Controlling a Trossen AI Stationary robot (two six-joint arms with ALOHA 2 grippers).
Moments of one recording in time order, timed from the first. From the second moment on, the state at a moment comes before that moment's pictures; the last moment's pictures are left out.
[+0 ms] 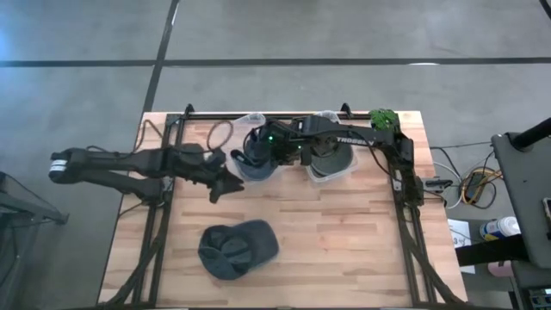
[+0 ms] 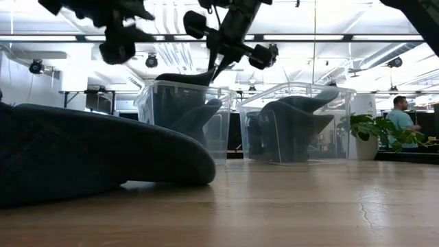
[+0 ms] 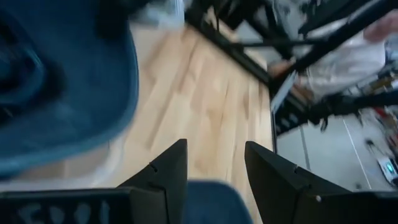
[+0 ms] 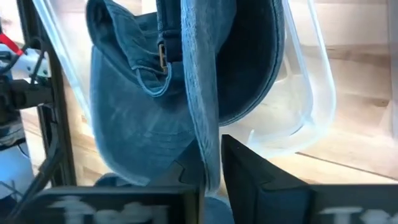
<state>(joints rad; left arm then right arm) 0.04 0.90 0.73 -0.23 0.17 -0.63 -0.18 2.04 2.01 -1.06 -0.08 1.35</state>
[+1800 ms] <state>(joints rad) 0.43 1.51 0.90 -0.07 0.16 -0.31 -0.35 2.12 2.13 -1.11 -0.21 0.68</state>
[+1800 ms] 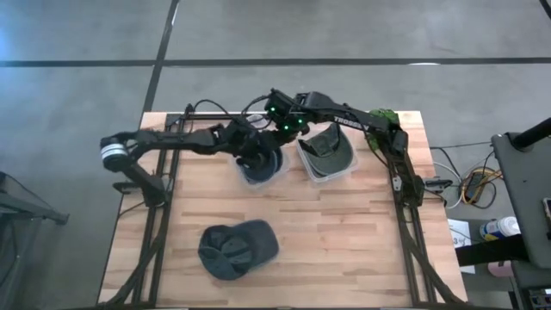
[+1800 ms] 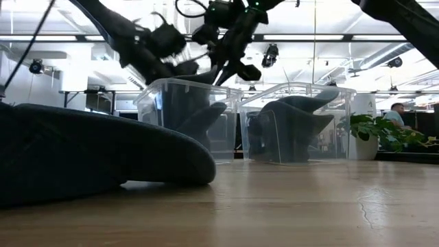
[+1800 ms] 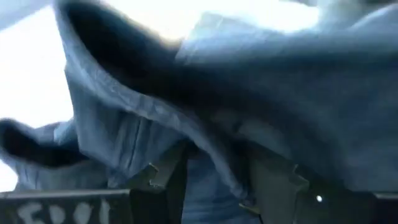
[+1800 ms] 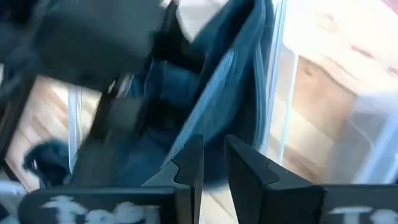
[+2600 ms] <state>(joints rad) 0.44 1.48 0.91 -0.06 0.13 -0.28 -0.30 2.11 2.24 -1.27 -0.25 0.68</state>
